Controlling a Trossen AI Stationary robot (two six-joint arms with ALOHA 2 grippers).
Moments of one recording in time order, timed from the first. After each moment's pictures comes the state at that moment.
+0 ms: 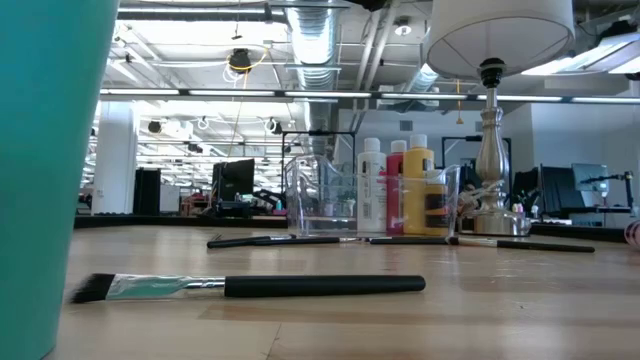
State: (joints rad) left arm -0.96 1.33 0.45 -0.06 -0.23 -0.97; right arm 0.33 1.57 1.15 0.04 0.21 -0.05
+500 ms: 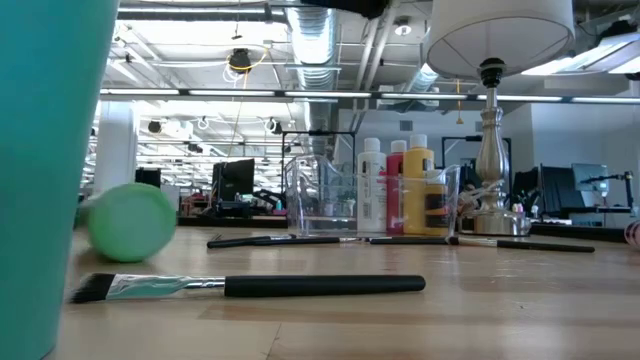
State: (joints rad) left arm -0.83 1.32 0.44 -0.07 -0.42 -0.68; right arm 0.30 1.58 1.15 0.04 0.21 -0.01
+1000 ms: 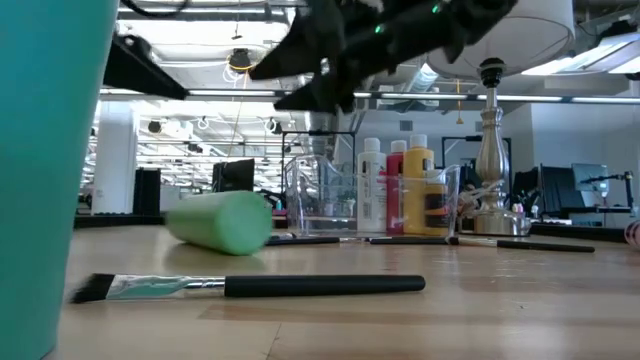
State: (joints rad) left arm -0.57 0.97 0.44 -0.05 -0.74 -0.14; right arm 0.11 1.81 1.07 0.38 0.21 0.17
